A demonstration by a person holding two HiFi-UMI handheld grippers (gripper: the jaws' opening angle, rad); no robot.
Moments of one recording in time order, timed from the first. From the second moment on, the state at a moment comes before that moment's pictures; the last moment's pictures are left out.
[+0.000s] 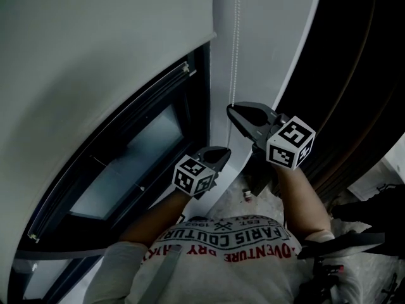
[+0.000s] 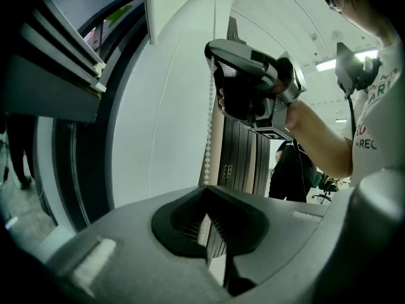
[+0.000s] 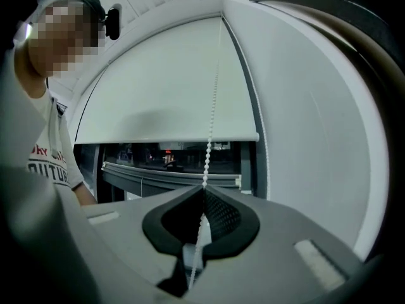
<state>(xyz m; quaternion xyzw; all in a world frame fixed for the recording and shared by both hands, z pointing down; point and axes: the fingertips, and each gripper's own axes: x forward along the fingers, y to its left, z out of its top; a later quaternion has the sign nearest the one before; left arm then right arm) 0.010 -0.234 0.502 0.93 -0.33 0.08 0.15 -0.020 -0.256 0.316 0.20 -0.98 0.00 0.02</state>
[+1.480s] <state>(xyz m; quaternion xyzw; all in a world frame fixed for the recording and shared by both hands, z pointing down) -0.012 -0.179 0.624 0.91 -0.33 0.11 0.21 -0.026 -0.225 0.535 0.22 -0.96 0.11 0.14</state>
